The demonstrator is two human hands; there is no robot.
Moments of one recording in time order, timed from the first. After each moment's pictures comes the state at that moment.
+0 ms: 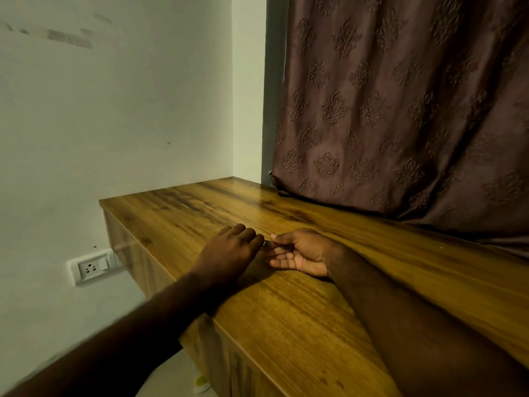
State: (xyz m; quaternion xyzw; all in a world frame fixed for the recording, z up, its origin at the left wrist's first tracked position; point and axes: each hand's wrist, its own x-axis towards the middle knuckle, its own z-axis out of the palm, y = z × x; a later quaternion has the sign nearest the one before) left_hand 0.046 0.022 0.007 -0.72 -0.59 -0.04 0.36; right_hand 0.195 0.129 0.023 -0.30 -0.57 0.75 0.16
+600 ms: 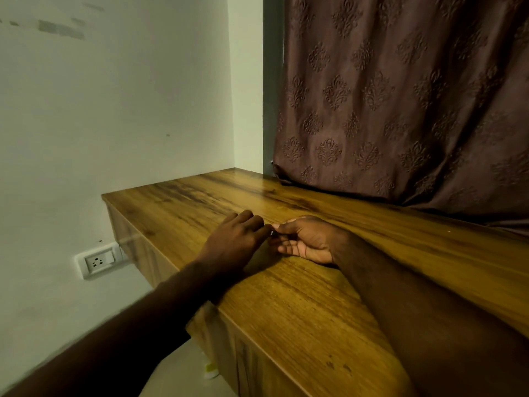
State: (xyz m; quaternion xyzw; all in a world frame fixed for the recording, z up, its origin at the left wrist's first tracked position) left_hand 0.047 0.025 0.007 -0.73 -0.57 -0.07 0.36; right_hand 0.195 0.132 0.021 -0.29 -0.59 0.73 0.19
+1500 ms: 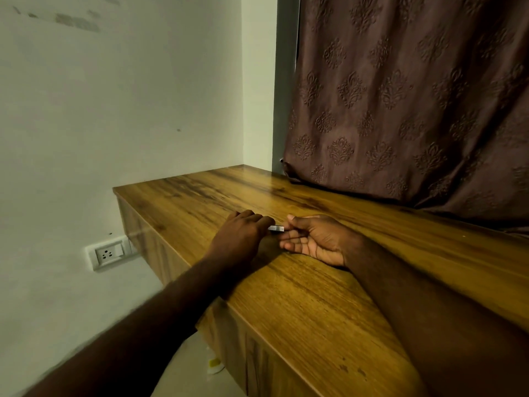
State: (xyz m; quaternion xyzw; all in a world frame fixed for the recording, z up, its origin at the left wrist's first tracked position) left_hand 0.039 0.032 -0.002 -0.69 -0.66 -0.18 0.24; right_hand 0.194 0.132 0.018 -0.28 -0.57 0.74 0.23
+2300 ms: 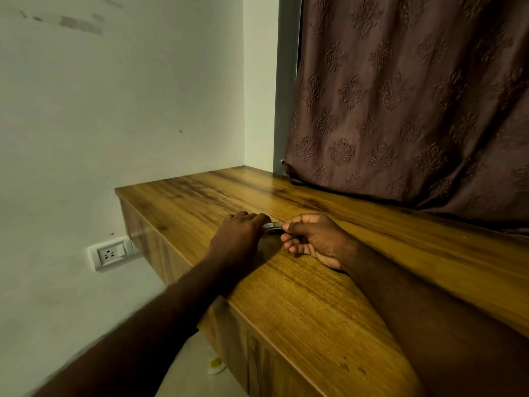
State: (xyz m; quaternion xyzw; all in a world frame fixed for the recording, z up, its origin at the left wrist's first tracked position) left_hand 0.038 0.028 -0.004 -0.66 -0.68 -0.24 0.20; right_hand 0.192 0.127 0.011 -0.26 -0.62 0.68 0.28
